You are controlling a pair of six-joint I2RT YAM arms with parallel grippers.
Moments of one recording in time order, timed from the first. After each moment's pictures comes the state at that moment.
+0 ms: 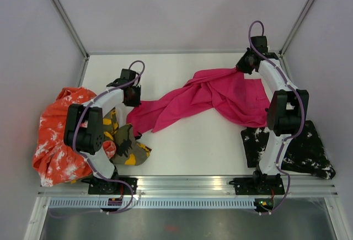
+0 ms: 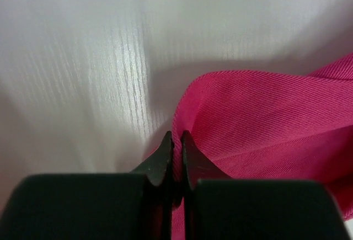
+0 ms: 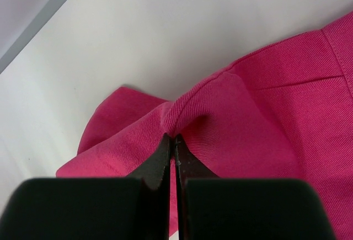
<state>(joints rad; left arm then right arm) -0.19 1.74 1.13 -0.45 -0.02 -0.12 0.01 2.00 1.72 -0.55 -0.01 0.67</state>
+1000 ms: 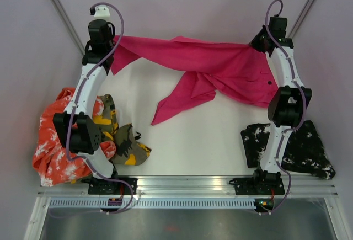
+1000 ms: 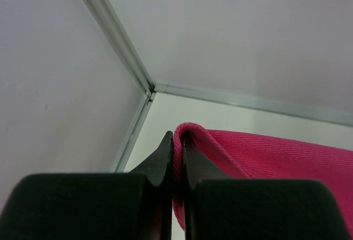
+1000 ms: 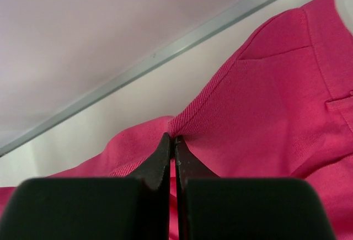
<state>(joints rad) -0.09 1.71 1.75 -0.17 -0.45 0.12 -0.10 2.15 2.16 -0.56 -0.09 0.57</state>
